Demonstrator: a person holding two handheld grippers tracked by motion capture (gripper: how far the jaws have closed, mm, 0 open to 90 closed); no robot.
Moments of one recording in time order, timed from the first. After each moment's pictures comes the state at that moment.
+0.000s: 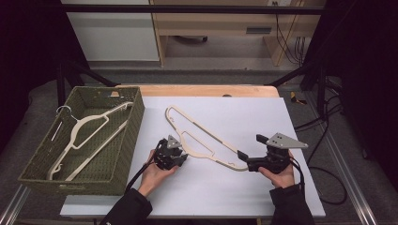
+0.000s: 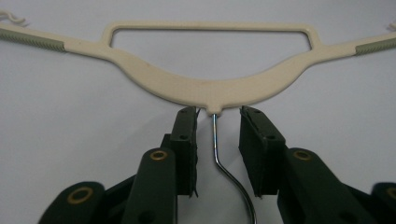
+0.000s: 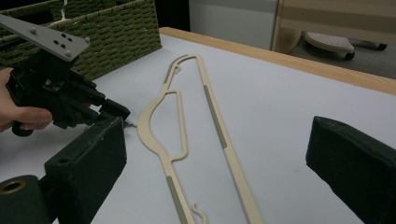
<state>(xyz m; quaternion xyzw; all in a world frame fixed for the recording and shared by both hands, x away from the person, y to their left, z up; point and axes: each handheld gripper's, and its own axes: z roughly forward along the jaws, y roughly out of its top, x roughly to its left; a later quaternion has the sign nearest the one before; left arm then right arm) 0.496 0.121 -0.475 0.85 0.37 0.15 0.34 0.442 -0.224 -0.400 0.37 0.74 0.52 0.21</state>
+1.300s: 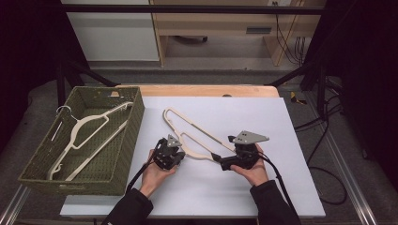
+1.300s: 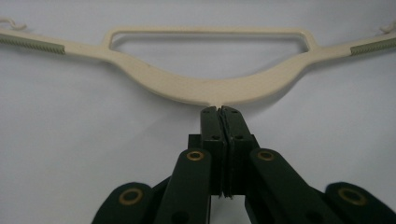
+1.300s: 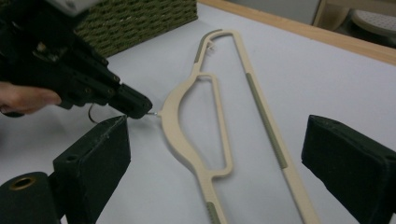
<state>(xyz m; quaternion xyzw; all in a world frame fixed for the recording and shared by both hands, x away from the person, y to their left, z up) 0.486 0.119 -0.453 0.85 0.38 0.15 0.33 0.470 -0.149 -0.423 0.33 0.79 0.49 0.17</state>
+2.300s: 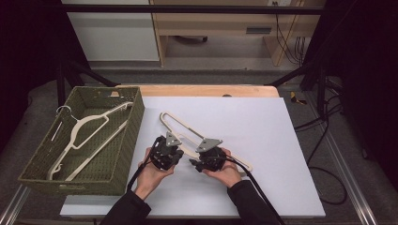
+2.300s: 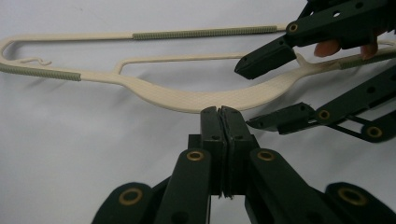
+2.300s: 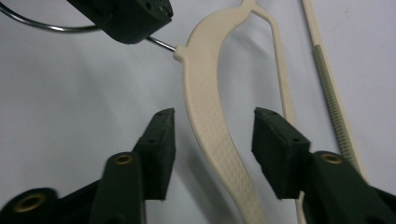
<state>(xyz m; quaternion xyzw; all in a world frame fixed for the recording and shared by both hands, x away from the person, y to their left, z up) 0.470 0.118 -0.418 0.86 0.37 0.16 0.33 0.489 -0.066 -0.469 0.25 0.87 0.38 0.17</state>
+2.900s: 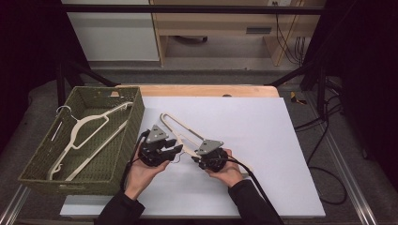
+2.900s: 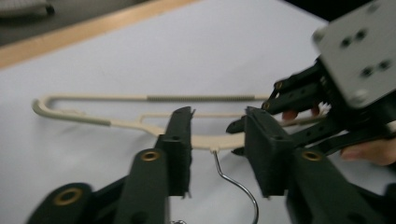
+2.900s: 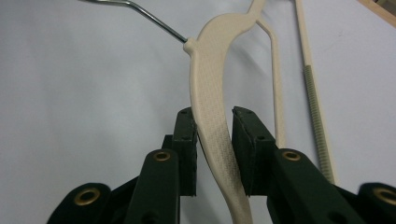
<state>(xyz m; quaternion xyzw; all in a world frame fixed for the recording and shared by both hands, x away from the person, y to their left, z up) 0.453 0.150 -0.368 0.80 0.35 0.18 0.45 0.484 -0.071 -0.462 0.21 0.88 0.39 0.19</state>
